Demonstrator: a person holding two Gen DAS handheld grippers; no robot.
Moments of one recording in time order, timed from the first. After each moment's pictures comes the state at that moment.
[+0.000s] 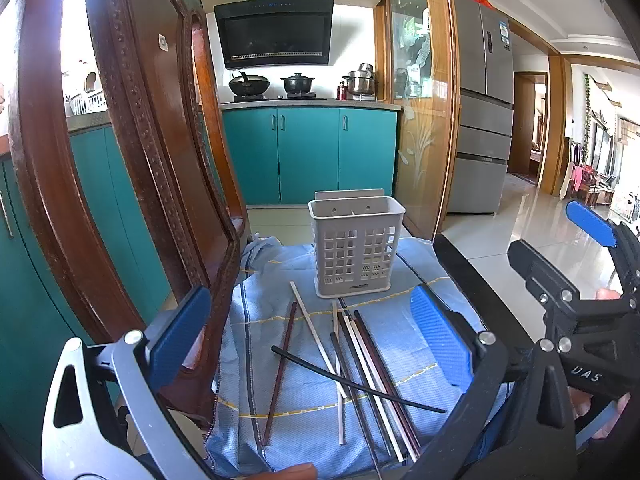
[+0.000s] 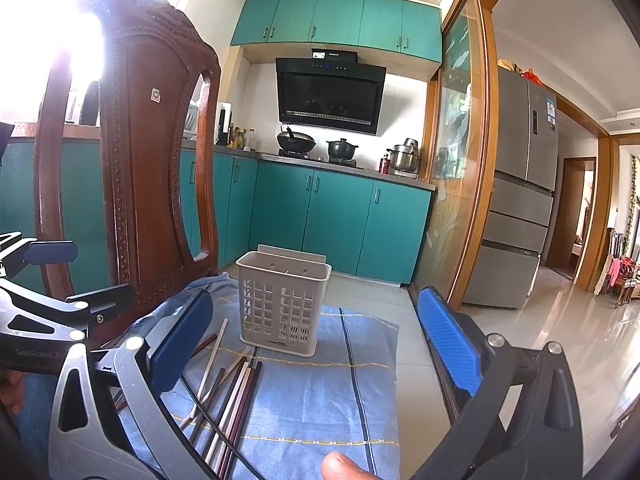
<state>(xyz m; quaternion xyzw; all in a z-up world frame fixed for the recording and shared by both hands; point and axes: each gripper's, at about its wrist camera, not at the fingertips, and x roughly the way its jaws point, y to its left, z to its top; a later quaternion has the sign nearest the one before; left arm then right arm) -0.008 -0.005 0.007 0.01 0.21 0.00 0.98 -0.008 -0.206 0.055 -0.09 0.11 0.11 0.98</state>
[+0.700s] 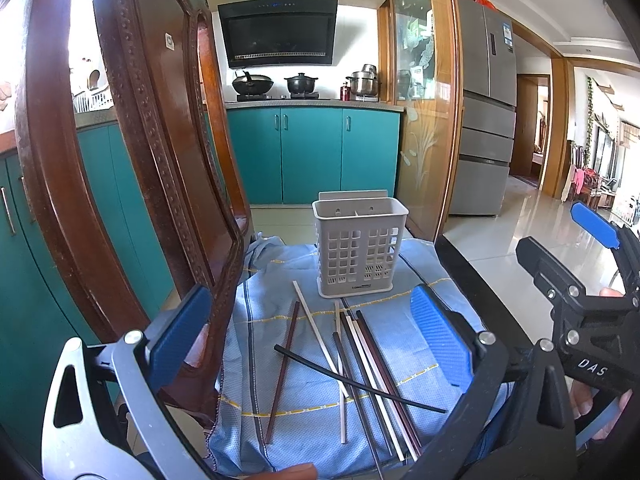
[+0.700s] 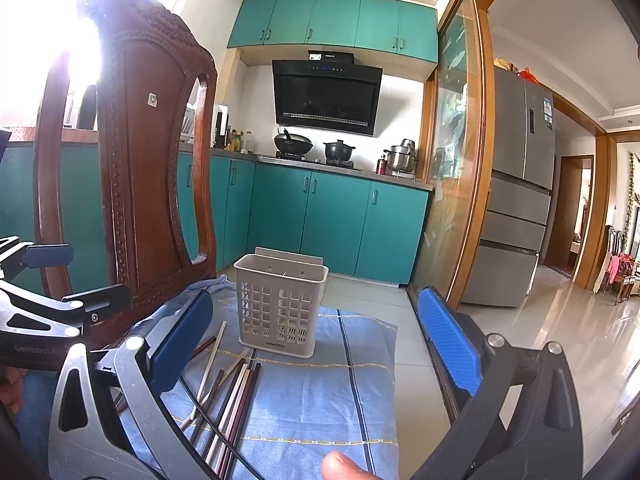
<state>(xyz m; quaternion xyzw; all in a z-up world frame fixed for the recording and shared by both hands) -0.008 -0.002 0.006 0.00 0.21 0.00 0.98 -0.012 -0.209 0.055 -0.09 0.10 0.11 0.99</state>
